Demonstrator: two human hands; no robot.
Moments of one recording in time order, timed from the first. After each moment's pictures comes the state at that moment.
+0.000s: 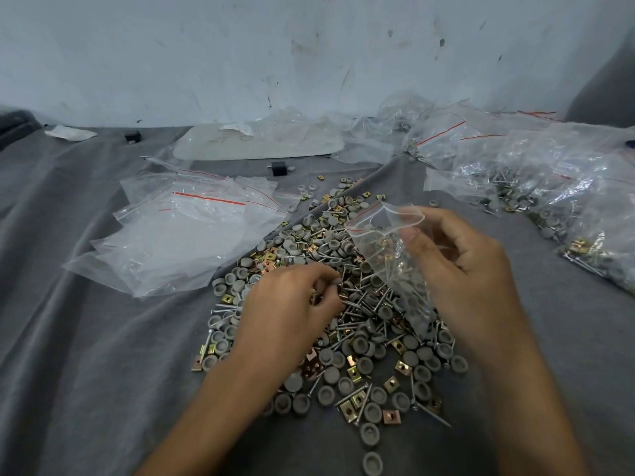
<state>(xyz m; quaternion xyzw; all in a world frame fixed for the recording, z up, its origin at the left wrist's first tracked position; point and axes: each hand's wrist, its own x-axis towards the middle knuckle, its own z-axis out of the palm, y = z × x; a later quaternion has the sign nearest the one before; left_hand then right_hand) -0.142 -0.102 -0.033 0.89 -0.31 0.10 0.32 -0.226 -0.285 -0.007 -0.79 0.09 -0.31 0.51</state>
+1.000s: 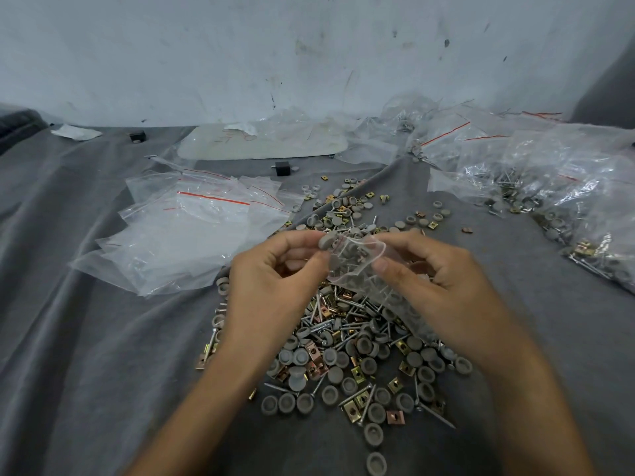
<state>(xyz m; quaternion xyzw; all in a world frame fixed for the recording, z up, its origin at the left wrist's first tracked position) -0.141 -0.099 -0.014 0.69 -0.21 0.02 0.69 -0.223 -0.284 -0.010 -0.84 -0.01 -0.19 0.50</state>
